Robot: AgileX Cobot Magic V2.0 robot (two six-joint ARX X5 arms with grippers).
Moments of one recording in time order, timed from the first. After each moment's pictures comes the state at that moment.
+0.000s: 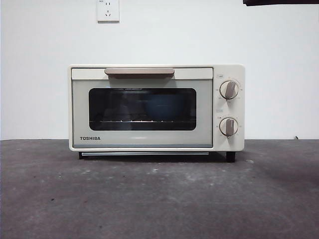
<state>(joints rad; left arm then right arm) 0.09 0.06 0.11 -0.10 0.08 0.01 0.65 0.65 0.51 0.06 -0.02 0.23</state>
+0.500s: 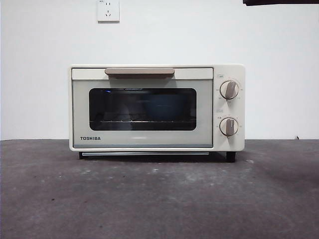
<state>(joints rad) 0.09 0.01 0.03 -0.18 0.08 0.00 0.65 0.65 0.51 0.06 -0.02 0.23</state>
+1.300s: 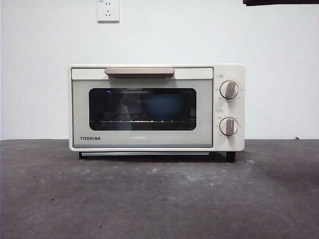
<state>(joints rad) 0.09 0.00 0.03 -0.18 0.08 -0.04 0.65 0.65 0.51 0.06 -0.02 0.23</state>
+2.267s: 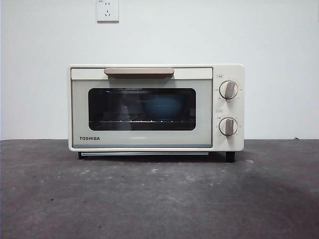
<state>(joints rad) 0.09 0.00 0.03 -0.18 0.08 -0.04 0.02 0.12 0.06 0.17 -0.05 0.08</state>
